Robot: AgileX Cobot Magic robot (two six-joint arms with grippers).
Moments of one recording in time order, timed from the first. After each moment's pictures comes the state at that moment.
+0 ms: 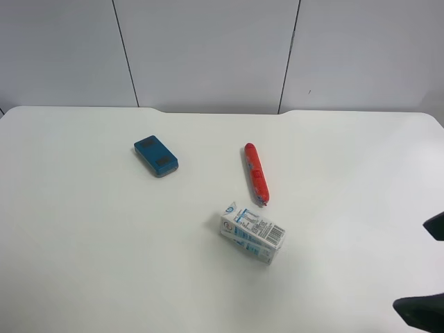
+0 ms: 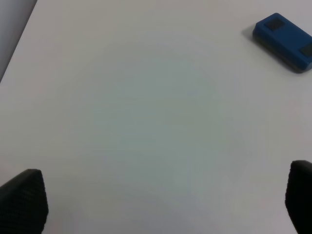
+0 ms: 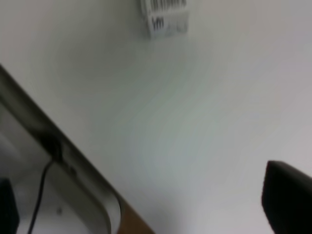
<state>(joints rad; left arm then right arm) 0.01 -0.01 -0.51 0.05 1.06 -0.05 0.75 0.57 -0.58 0.07 1.08 -0.11</state>
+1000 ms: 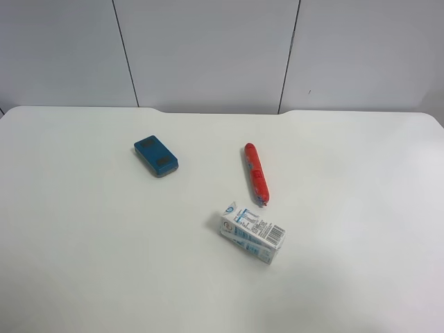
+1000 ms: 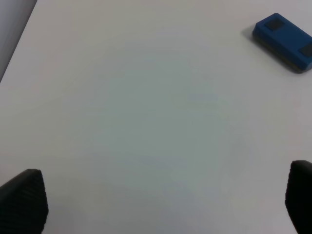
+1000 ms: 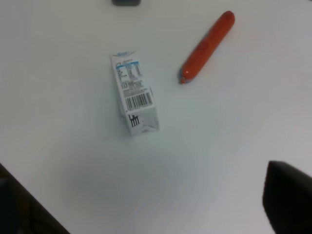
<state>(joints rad) 0.01 -0.01 -0.51 0.05 1.06 -0.05 0.75 0.05 -0.51 -0.01 1.06 -0.02</state>
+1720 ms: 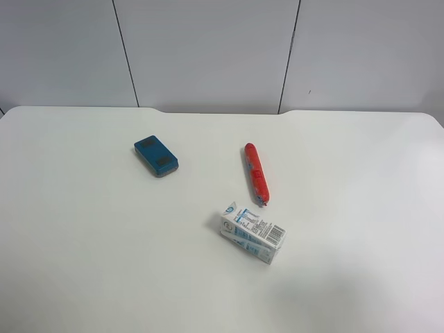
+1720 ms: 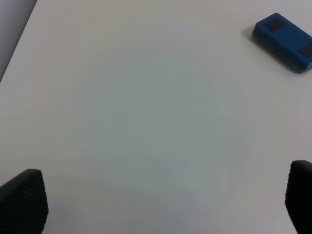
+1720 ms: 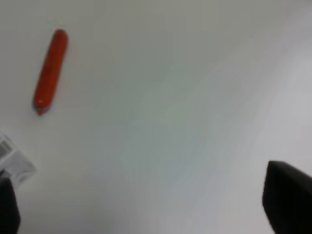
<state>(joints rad) 0.01 -0.01 -0.51 0.05 1.06 -0.05 0.14 0.00 -0.51 -0.01 1.06 -0.01</state>
